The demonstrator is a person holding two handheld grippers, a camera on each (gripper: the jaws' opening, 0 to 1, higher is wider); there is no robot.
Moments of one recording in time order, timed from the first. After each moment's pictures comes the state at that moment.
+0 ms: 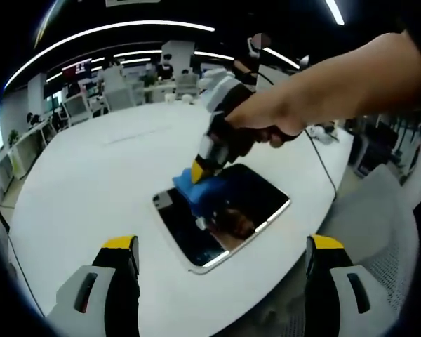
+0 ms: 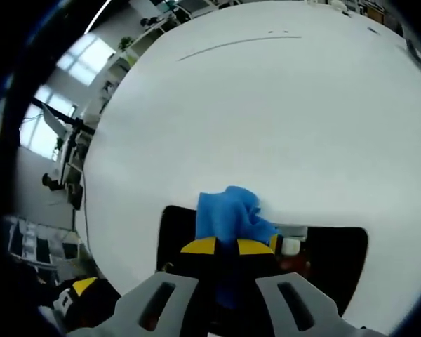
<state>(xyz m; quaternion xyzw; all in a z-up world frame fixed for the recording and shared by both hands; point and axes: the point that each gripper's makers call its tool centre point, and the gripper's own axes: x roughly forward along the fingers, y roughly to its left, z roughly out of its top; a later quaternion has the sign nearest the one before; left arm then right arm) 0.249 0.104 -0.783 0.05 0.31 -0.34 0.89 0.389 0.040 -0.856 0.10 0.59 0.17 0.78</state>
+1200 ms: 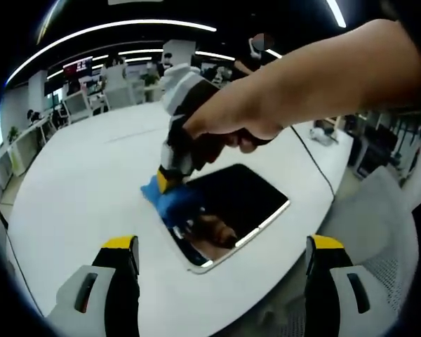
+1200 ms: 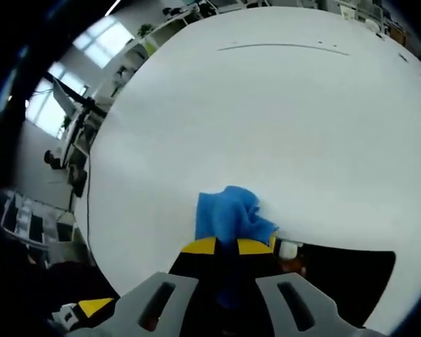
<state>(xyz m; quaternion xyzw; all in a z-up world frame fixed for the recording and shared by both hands) 0.249 0.103 -0.783 0.04 0.31 -0.34 0.89 0.396 0.096 -0.855 0.05 0.58 0.22 0.78</state>
